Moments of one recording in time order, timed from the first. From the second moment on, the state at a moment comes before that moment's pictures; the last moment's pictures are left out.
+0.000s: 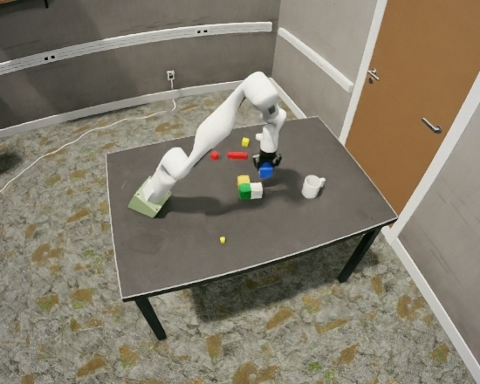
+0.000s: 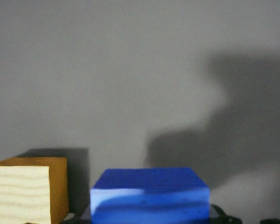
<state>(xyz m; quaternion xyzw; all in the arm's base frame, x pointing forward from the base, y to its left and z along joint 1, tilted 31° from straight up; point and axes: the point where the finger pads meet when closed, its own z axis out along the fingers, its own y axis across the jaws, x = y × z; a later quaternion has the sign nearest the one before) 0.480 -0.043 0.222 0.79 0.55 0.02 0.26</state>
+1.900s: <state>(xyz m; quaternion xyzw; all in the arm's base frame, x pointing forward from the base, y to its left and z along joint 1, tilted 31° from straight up) 0.500 -0.064 0.176 0.79 0.55 0.03 0.26</state>
